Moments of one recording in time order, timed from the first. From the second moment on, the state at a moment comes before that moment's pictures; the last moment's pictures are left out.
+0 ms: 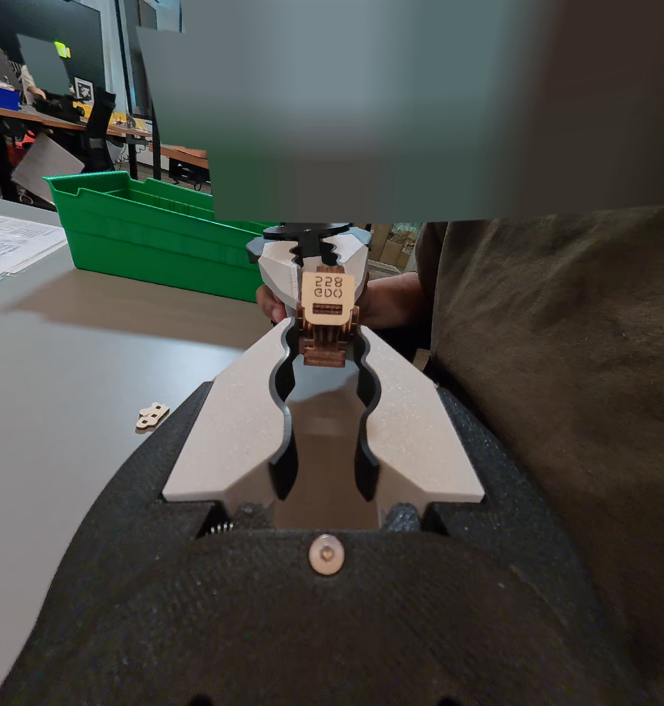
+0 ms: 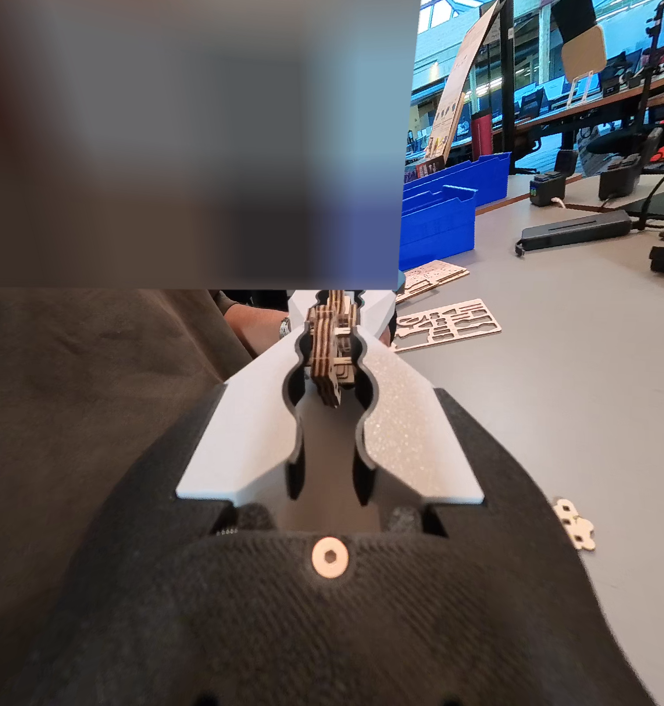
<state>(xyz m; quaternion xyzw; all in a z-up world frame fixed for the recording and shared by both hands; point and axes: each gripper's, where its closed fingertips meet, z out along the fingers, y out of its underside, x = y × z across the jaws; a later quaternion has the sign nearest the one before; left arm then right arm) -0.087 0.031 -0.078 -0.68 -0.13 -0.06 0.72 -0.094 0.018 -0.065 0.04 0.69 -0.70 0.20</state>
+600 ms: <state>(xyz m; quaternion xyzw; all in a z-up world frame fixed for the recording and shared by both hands) -0.087 0.031 -0.078 -0.67 -0.14 -0.07 0.72 -0.095 0.019 -0.064 0.06 0.68 -0.69 0.24</state>
